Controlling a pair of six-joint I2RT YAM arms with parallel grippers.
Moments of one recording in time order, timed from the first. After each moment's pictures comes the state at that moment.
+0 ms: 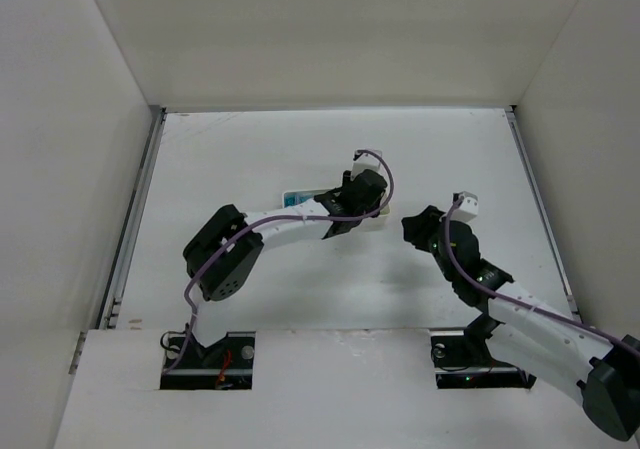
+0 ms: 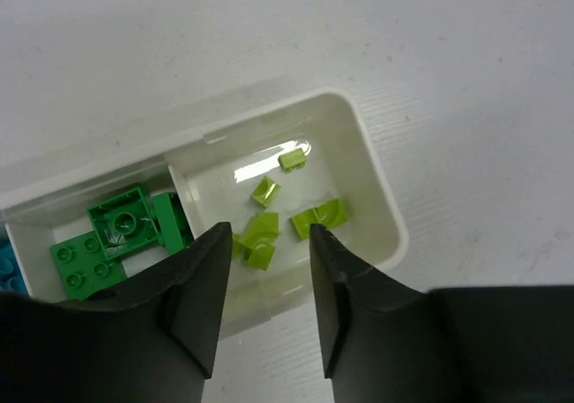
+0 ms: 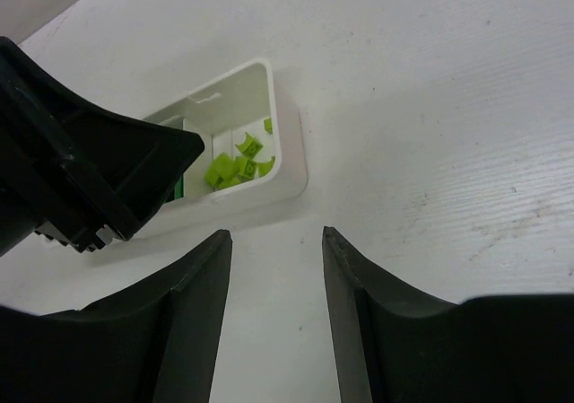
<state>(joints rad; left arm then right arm) -0.94 1.89 1.32 -0.08 -0.46 -0.48 0.61 0.82 0.36 0.11 0.42 0.71</state>
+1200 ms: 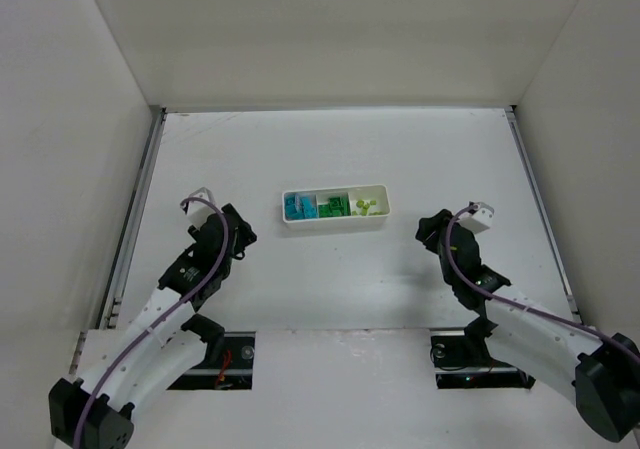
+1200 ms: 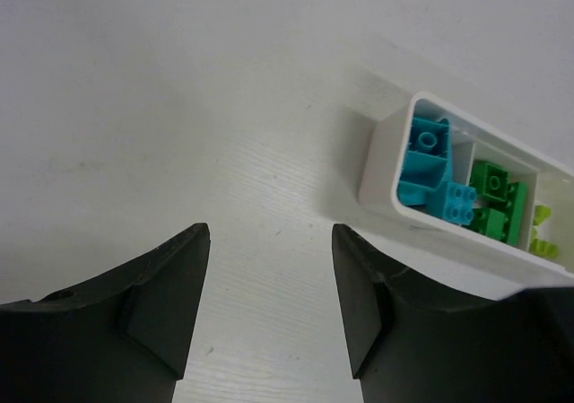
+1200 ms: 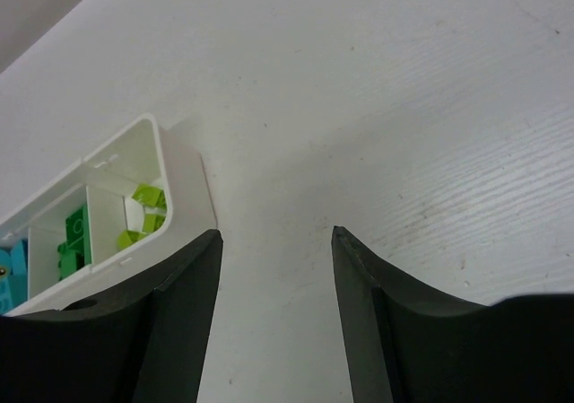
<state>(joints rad) -0.49 0.71 0.55 -0.45 -0.49 -0.78 0.54 0.83 0.26 0.19 0.58 0.75</state>
